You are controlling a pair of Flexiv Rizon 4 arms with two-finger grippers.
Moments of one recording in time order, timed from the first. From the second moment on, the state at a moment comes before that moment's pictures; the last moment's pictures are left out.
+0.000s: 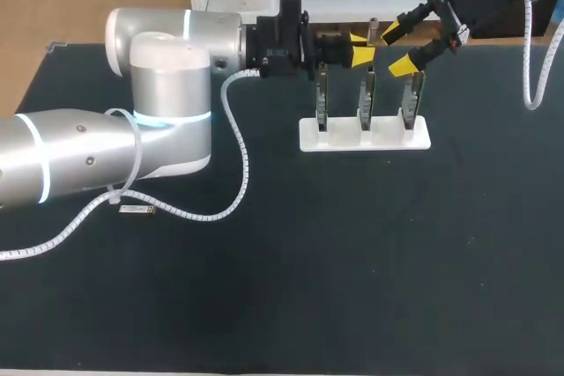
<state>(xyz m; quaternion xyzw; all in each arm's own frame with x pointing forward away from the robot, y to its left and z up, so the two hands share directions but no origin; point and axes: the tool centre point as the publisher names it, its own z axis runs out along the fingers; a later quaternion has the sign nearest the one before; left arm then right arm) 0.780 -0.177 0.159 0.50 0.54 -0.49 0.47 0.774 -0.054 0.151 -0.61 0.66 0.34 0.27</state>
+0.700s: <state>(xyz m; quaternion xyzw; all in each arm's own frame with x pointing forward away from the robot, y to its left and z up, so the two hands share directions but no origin) 0.775 -0.181 0.155 0.49 0.54 -0.50 0.47 0.774 -0.054 0.151 -0.61 0.66 0.34 0.27</state>
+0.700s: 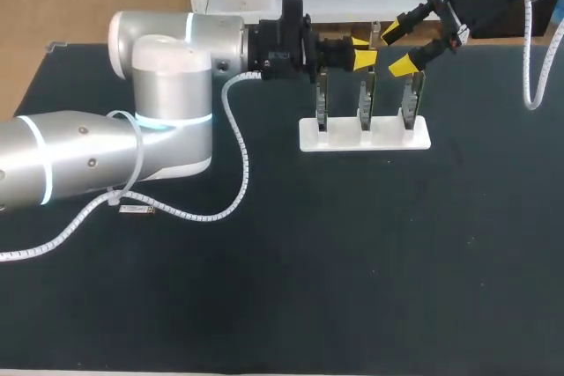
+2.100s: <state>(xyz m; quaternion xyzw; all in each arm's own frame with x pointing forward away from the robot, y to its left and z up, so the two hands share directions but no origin) 0.778 -0.182 0.154 0.49 0.54 -0.50 0.46 0.783 -0.053 0.172 -0.60 0.66 0.33 0.29</state>
